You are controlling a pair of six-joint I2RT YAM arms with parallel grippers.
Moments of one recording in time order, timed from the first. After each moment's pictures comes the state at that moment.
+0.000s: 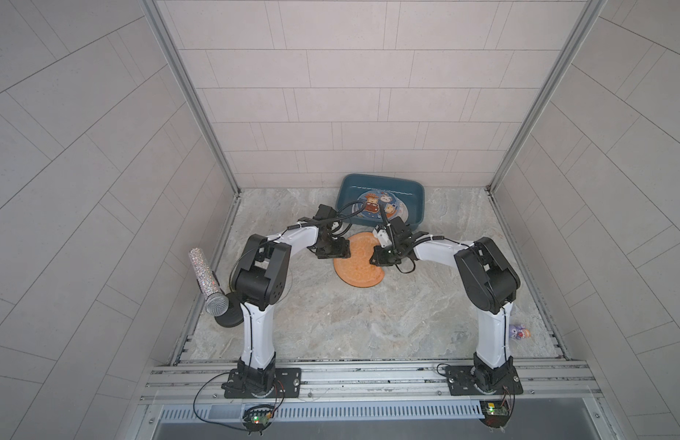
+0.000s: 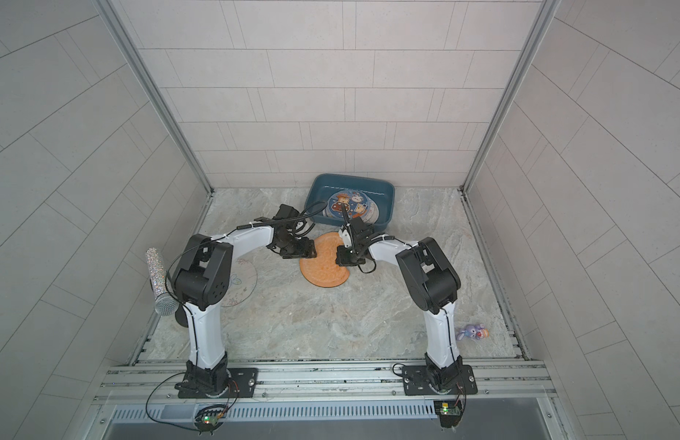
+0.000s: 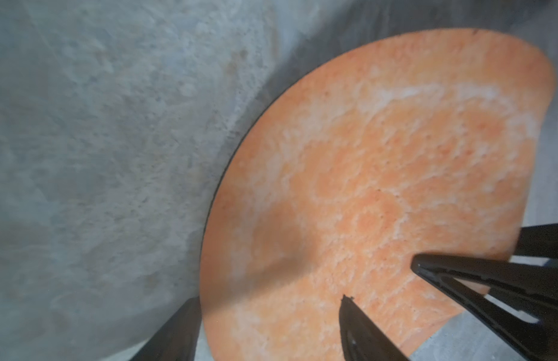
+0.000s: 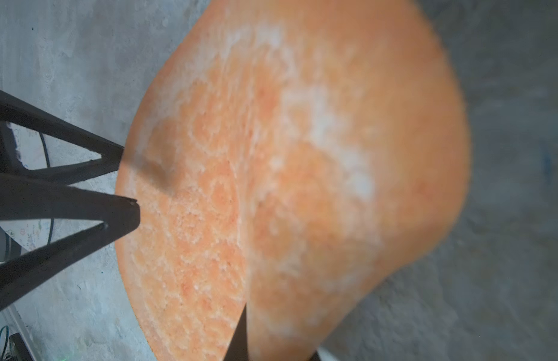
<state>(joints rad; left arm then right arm) -0.36 2.01 1.37 -0.60 0.35 -0.25 0.47 1.98 1.24 -0.31 -0.36 0.40</state>
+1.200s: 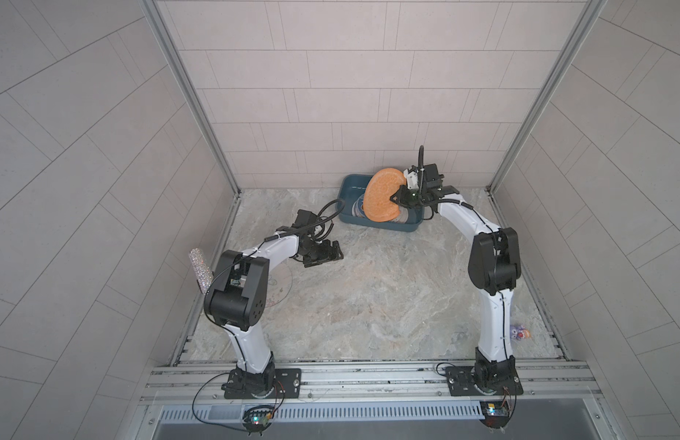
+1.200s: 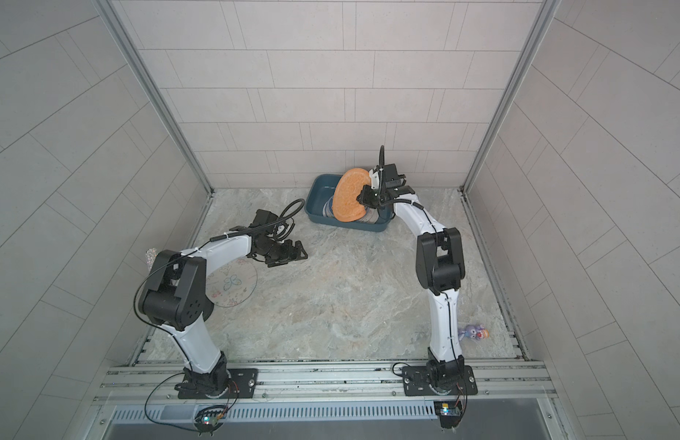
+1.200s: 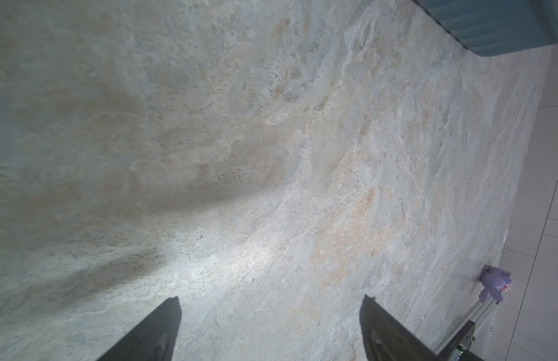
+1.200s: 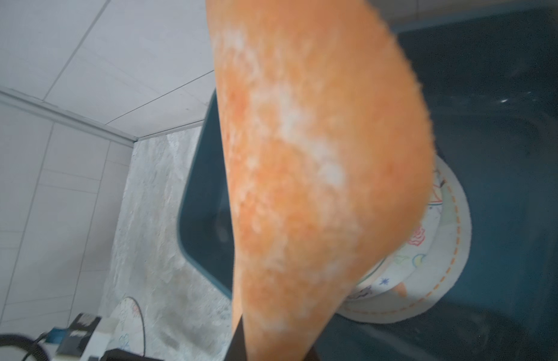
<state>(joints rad) -0.25 1.79 1.16 -0.53 0.46 -0.34 0.18 2.19 1.91 -0.46 -0.39 0.48</state>
